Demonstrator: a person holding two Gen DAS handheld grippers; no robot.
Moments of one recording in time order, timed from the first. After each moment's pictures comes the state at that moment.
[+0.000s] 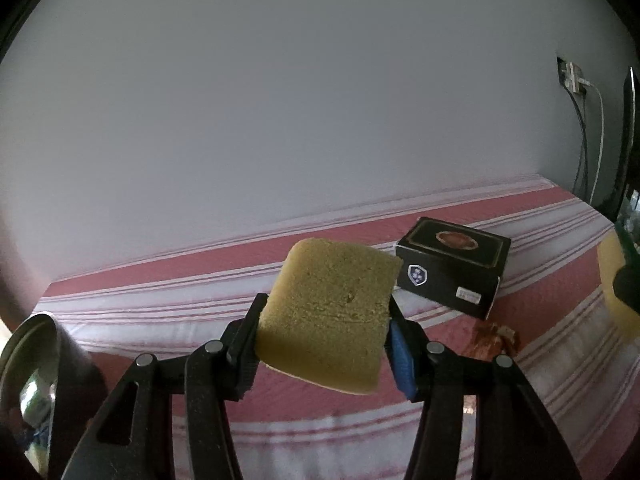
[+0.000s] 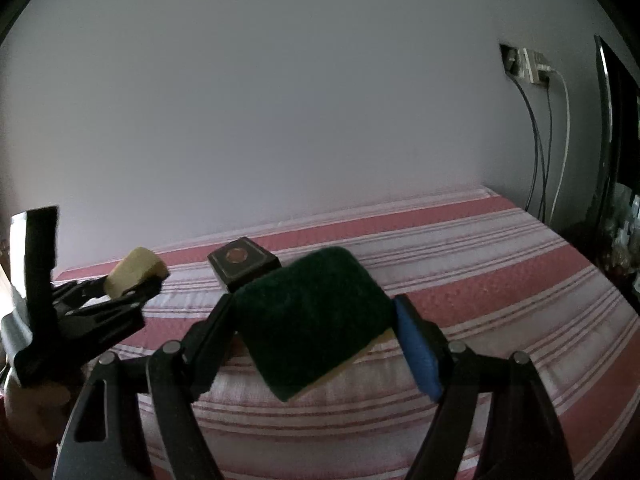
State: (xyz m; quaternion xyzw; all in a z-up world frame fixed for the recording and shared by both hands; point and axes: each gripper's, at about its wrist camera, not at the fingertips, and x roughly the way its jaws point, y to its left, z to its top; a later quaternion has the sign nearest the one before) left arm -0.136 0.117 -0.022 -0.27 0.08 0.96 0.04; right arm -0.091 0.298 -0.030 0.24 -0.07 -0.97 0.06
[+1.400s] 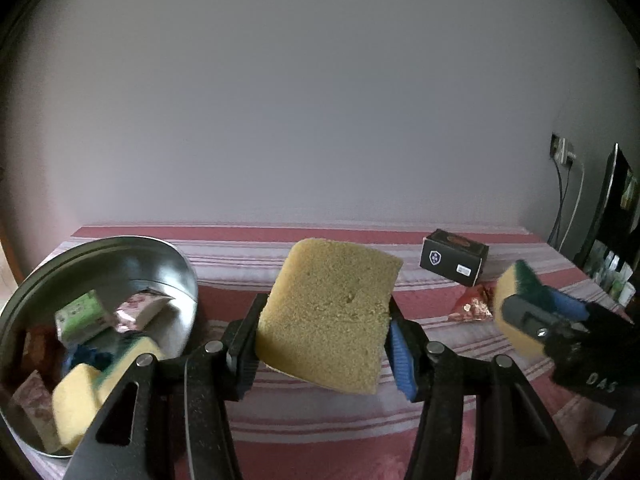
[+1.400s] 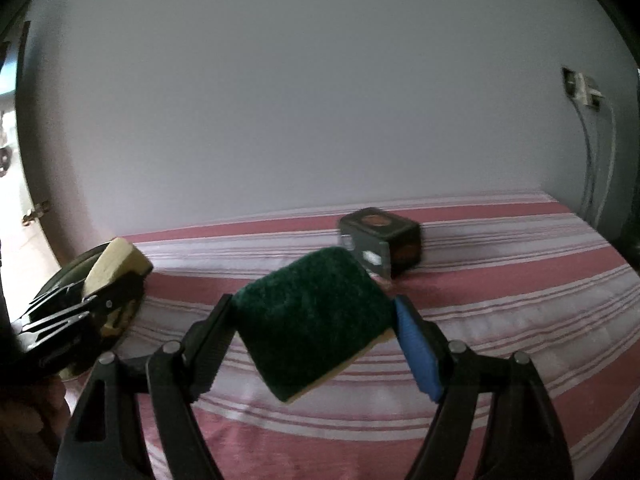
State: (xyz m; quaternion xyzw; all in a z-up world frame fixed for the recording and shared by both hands) left arm -0.001 -0.019 0.004 -0.22 -0.03 0.97 0.05; right arm -0.039 0.180 -0.028 0.25 -0.04 -0.96 0.15
